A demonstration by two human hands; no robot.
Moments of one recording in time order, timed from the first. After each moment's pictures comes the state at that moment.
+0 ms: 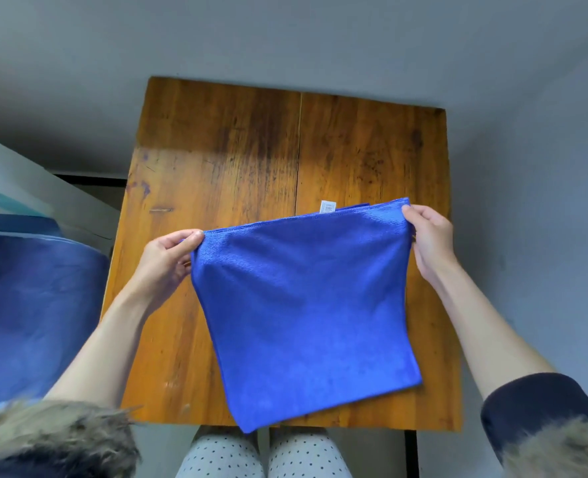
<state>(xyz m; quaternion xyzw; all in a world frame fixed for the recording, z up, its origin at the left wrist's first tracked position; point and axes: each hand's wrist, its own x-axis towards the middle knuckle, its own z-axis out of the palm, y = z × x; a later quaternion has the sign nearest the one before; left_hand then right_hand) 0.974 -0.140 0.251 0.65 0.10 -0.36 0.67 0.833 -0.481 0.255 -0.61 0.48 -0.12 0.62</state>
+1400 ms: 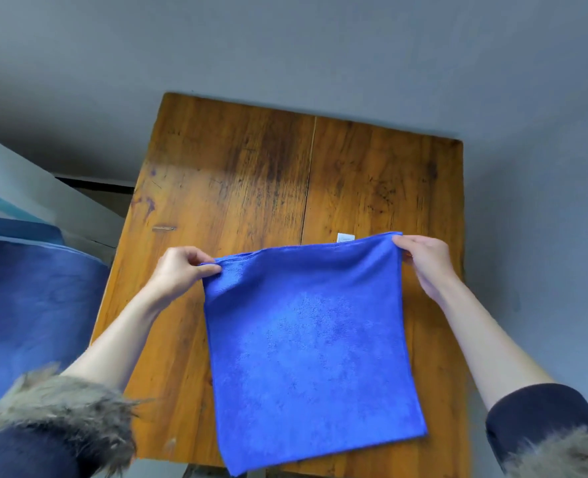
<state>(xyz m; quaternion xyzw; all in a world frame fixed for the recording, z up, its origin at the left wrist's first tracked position) 1.007 -0.156 0.217 0.87 0.02 -0.32 0.38 0.865 -0.503 0.231 -0.65 0.48 -0.03 0.59</state>
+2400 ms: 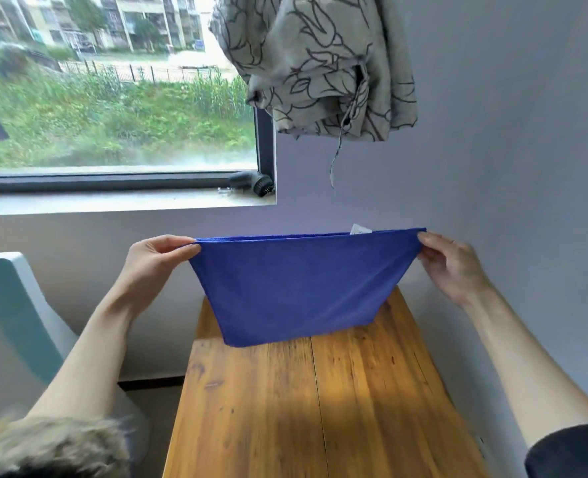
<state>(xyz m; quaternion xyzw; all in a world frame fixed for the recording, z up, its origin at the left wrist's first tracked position) 1.073 -0.105 0.541 0.73 -0.20 -0.08 0.65 0.851 -0.449 0.537 -0.51 0.16 -0.32 0.78</state>
